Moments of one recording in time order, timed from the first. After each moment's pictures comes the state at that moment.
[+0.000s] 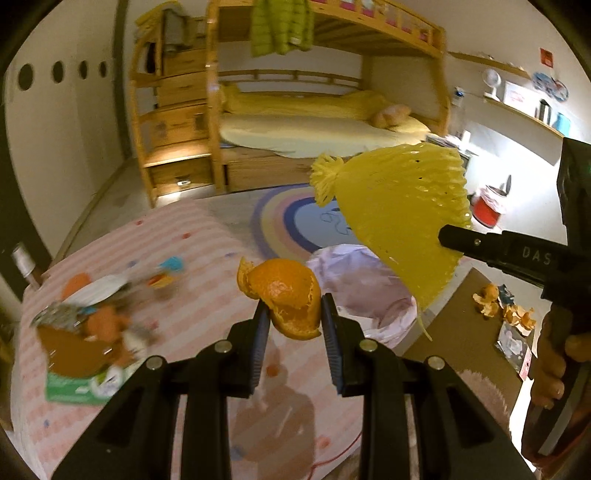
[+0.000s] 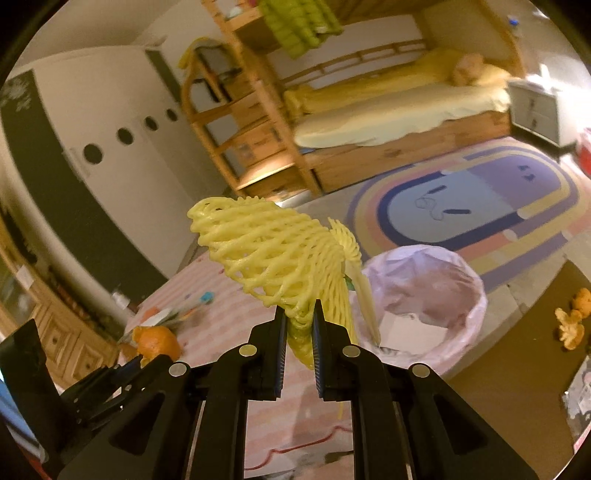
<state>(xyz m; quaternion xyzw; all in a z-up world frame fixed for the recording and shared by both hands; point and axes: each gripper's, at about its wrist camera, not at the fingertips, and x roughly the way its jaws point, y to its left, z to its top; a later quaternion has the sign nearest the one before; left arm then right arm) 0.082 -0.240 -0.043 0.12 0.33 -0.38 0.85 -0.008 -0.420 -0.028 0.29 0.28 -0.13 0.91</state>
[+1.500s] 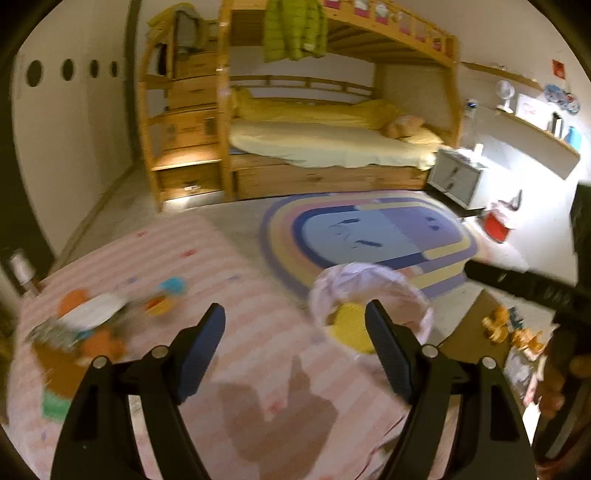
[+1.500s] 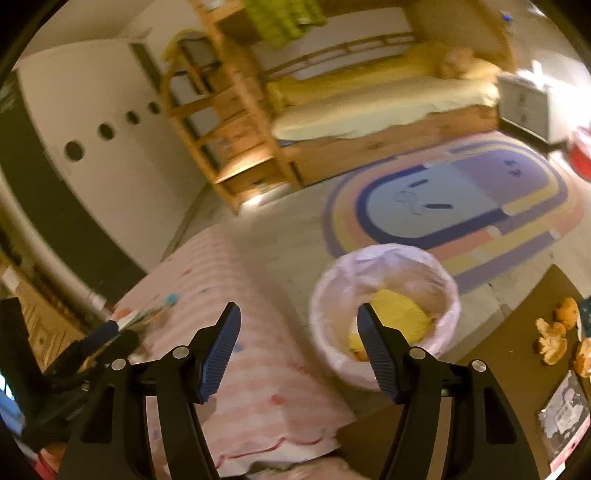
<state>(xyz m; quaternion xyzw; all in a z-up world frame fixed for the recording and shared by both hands) 0.103 -0.238 -0.037 0.11 0.32 -0.34 0.87 -0.008 -0.447 -0.034 0.27 0.31 -0.13 0.90</state>
